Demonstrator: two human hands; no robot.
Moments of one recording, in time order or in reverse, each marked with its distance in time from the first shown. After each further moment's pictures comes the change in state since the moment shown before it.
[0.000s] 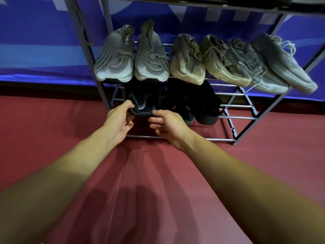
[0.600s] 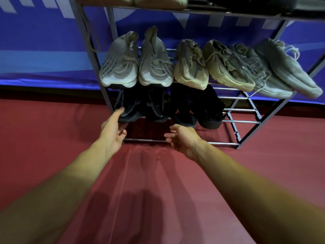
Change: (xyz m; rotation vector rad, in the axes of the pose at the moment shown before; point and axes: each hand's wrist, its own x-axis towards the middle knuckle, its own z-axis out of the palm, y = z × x) left_hand 0.018 -0.011 -0.034 -0.094 0.125 -0.026; right_hand 0.010 0.019 -0.031 -0.023 0.149 0.152
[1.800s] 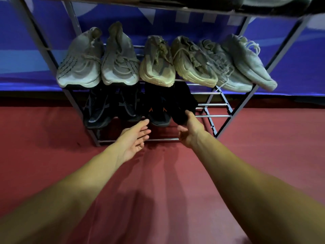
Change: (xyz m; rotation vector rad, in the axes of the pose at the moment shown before) left_hand -0.031 -0.074 0.077 0.318 -0.328 -0.222; right_hand 0.019 -0.023 -0.086 0.522 0.323 -0.024
